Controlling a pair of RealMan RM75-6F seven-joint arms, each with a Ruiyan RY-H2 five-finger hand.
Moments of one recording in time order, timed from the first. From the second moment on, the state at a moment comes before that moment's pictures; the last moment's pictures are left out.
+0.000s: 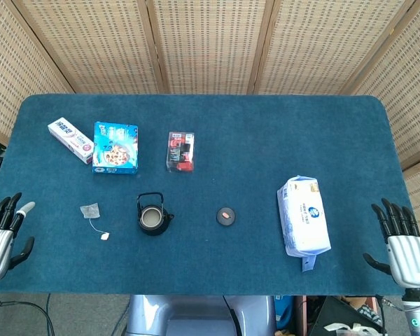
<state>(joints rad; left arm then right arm) -0.07 -1.13 -0.01 -1.65 1.55 1.53 0.19 0.05 -1.15 0.05 -1.58 -1.54 1.54 -0.07</state>
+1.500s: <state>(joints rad) -0.21 -1.31 0.02 -1.58 1.51 1.23 0.37 0.04 -1.14 0.04 -1.59 -1.54 1.53 -0.05</state>
